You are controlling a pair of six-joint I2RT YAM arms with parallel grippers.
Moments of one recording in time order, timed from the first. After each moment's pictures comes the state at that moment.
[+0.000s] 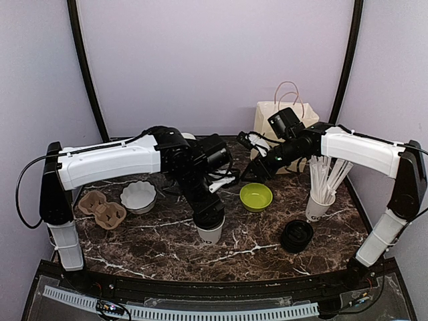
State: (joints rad) left arm -1.08 1.89 1.75 -1.14 -0.01 -0.07; right arm 0.64 1.63 1.36 -0.63 -0.43 -0.19
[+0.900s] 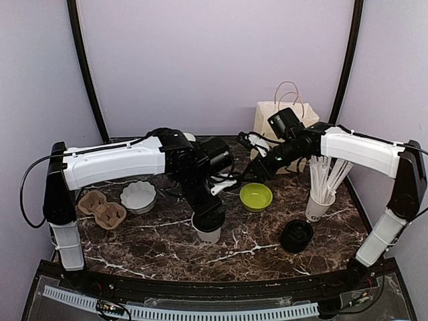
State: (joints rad) left arm -1.08 1.91 1.77 -1.16 0.03 -0.07; right arm 0.64 1.64 1.36 -0.63 -0.44 -0.20
